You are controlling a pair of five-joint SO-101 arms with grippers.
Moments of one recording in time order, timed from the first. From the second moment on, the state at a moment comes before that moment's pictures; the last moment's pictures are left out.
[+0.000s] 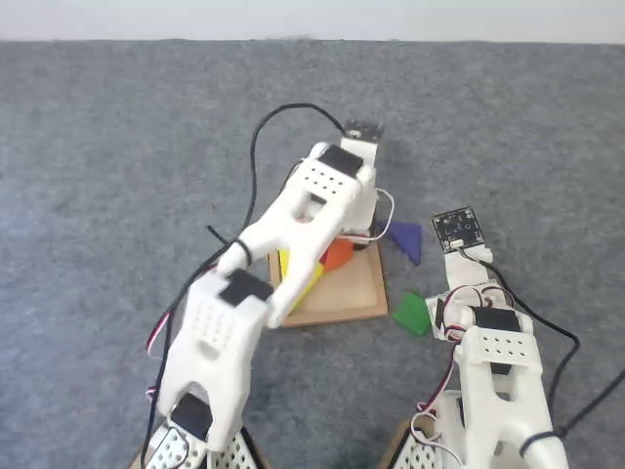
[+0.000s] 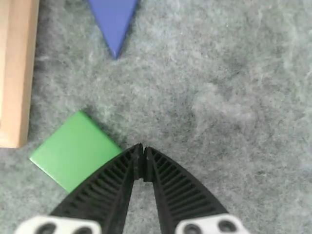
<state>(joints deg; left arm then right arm) 25.0 42.0 -25.4 86.5 24.0 1.9 -44.4 77.7 41.2 19.6</state>
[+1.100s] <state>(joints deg) 28.0 58.8 -50.6 98.8 30.8 1.9 -44.4 77.7 41.2 19.6</state>
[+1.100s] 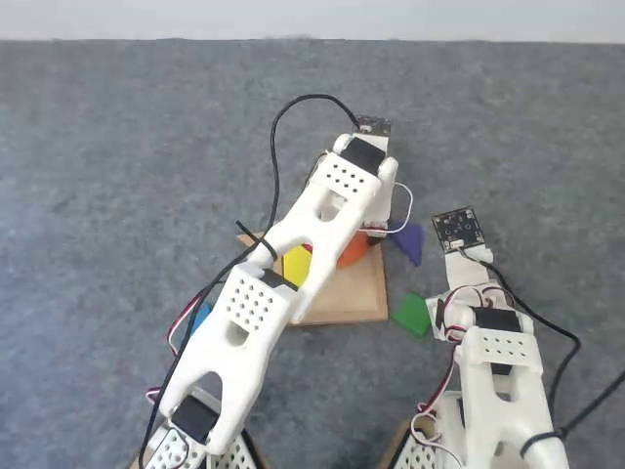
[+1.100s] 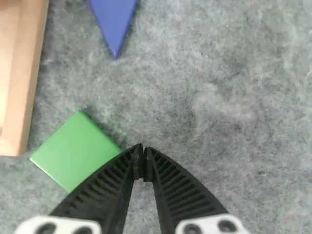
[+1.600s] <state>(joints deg) 28.9 53.5 -48.7 98.9 25.7 1.9 -44.4 77.7 40.2 19.6</state>
